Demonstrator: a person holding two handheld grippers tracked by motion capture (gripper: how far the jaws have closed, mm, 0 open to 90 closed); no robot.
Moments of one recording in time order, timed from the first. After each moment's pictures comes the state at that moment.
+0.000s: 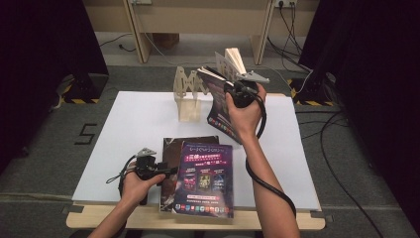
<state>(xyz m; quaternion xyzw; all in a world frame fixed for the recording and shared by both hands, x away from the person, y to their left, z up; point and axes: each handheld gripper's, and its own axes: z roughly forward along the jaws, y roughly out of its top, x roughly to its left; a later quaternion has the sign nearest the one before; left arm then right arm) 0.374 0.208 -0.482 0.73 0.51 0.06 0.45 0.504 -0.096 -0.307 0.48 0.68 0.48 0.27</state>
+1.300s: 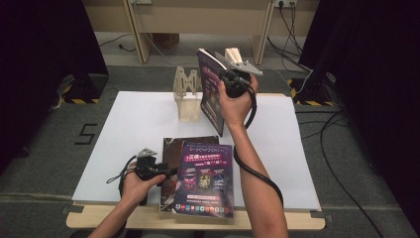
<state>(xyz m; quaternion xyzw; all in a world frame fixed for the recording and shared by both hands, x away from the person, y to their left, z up) 0.374 0.208 -0.483 0.73 0.51 0.06 0.45 0.521 -0.073 -0.292 0.48 0.63 0.53 0.30</state>
